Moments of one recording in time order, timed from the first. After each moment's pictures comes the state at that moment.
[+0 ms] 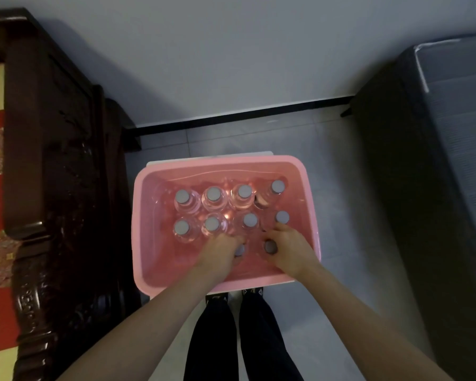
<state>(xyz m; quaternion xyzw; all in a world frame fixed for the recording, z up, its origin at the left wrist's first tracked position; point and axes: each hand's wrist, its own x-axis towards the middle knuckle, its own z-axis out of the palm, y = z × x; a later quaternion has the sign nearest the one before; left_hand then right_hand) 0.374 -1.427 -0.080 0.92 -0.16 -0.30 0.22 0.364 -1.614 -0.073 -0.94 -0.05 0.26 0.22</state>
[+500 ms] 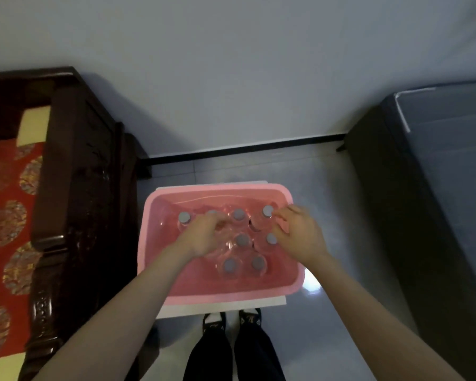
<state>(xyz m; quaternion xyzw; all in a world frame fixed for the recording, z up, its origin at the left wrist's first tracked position) 0.428 -1.412 -0.011 0.89 -0.10 -0.26 0.36 0.406 -1.640 0.008 -0.96 -0.02 0.09 0.25</state>
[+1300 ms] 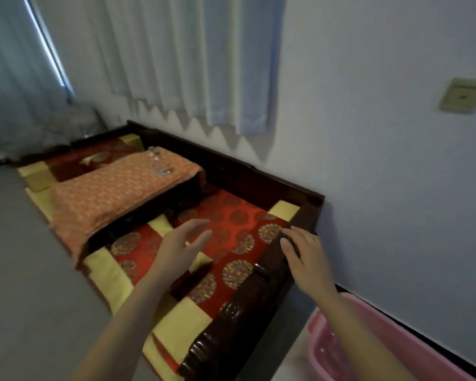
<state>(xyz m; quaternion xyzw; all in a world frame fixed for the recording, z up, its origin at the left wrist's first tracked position) 0.130 -1.111 0.237 0.84 0.29 0.24 0.39 0.323 -1.302 0.198 -0.83 -0.41 0.02 0.39</state>
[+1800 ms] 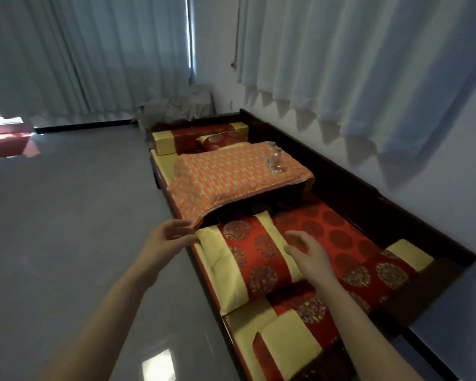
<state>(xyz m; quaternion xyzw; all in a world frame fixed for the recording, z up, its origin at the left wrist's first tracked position) -0.189 -0.912 0.224 0.59 0.49 0.35 0.54 0.102 -1.015 0.190 -0.73 -0.46 0.24 0.44</state>
